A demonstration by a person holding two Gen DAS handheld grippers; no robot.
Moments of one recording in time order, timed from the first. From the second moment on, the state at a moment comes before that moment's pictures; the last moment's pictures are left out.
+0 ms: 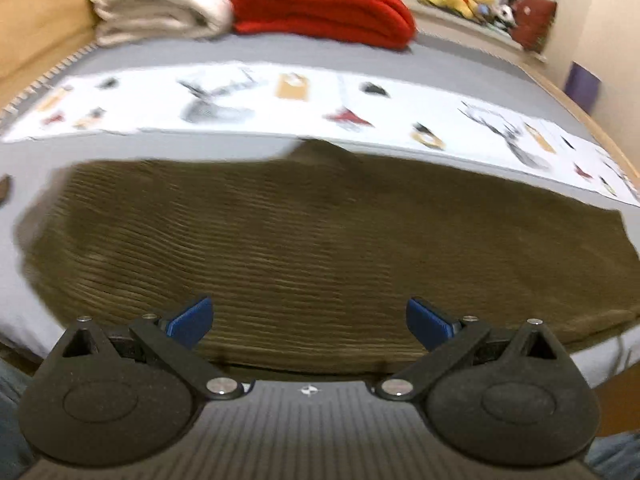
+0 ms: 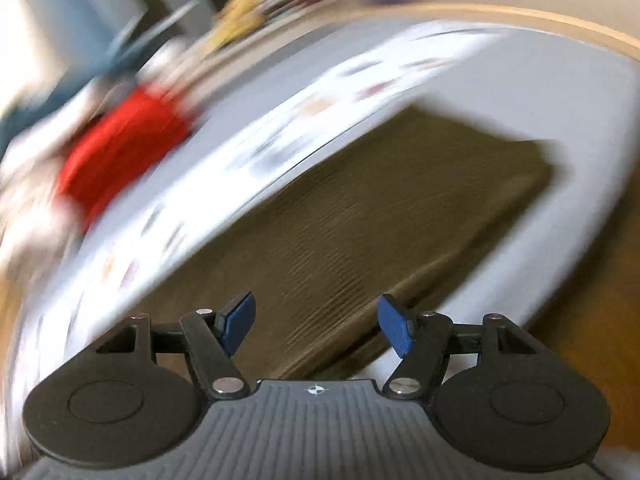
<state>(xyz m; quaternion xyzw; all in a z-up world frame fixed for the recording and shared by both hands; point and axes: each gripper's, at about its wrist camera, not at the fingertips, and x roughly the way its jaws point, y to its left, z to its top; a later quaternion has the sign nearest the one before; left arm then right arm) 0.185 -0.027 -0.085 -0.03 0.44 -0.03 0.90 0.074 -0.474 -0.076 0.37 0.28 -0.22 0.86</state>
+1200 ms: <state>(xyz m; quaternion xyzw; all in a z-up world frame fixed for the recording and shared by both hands) 0.224 -0.007 -0.141 -0.06 0.50 0.03 0.86 0.092 -0.620 -0.168 0.55 0.16 -0.24 0.79</state>
